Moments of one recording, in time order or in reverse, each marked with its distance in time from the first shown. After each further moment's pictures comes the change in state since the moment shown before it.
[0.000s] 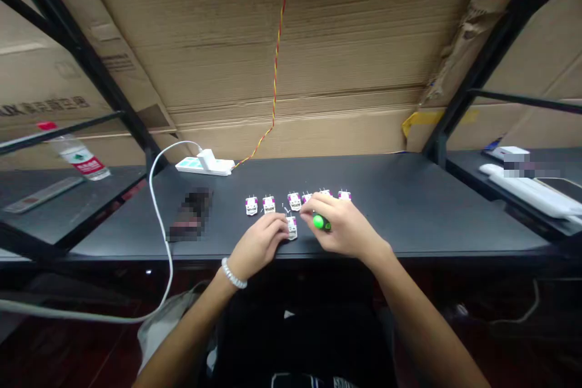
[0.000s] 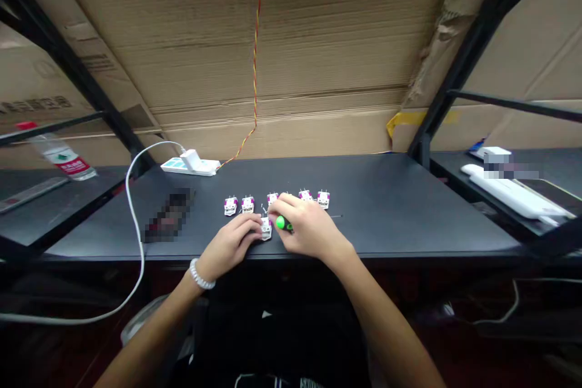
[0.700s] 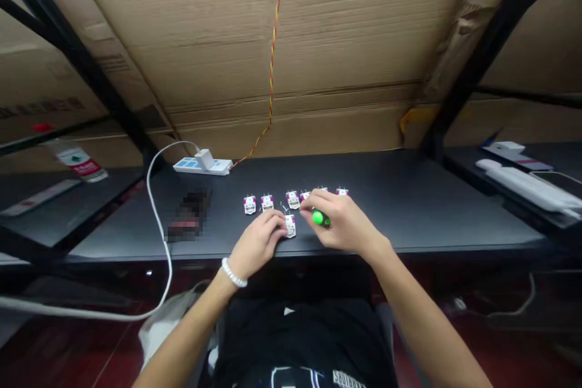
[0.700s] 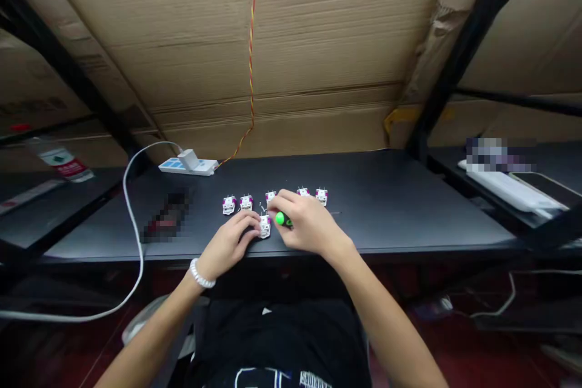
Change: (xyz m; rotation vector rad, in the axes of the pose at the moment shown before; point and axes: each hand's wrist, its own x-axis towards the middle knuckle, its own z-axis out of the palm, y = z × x) left_hand 0.003 0.005 0.001 -0.039 0.001 -0.082; right_hand 0.000 0.002 -0.005 -0.009 -0.001 0.008
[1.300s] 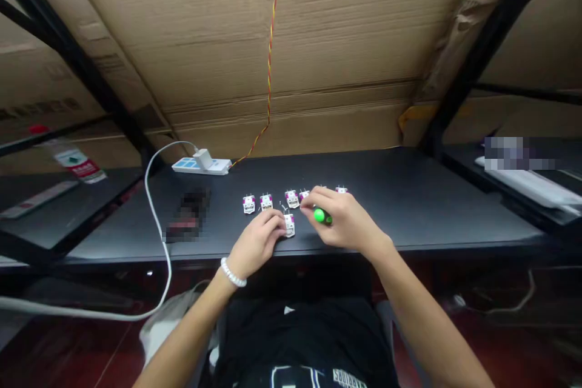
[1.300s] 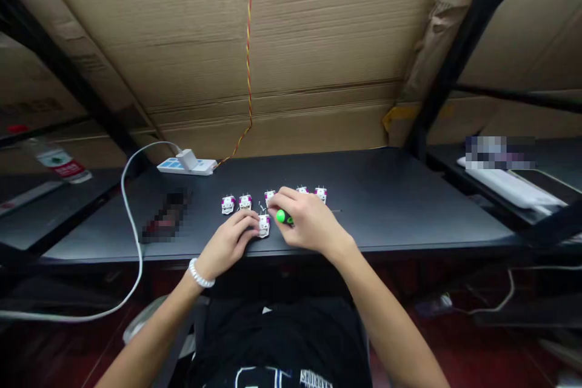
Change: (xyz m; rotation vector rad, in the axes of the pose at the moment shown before) left_hand 0.000 -0.001 0.000 0.046 -0.017 0.025; right_hand 0.000 0.000 -0.003 -0.015 0.057 -0.030
